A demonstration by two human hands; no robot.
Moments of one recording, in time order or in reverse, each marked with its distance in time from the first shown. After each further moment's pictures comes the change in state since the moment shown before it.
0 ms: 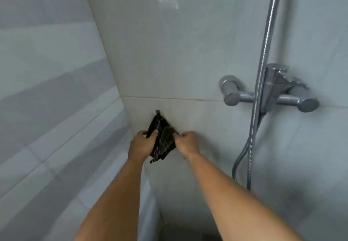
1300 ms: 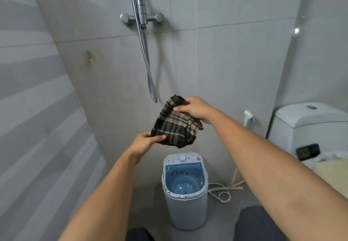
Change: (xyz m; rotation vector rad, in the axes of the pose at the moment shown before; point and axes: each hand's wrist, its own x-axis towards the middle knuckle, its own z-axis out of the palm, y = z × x) left_hand -0.419 -0.187 0.154 -0.304 -0.700 0.192; right_hand -0.350 0.244 -0.285 -0.171 -0.023 -0.313
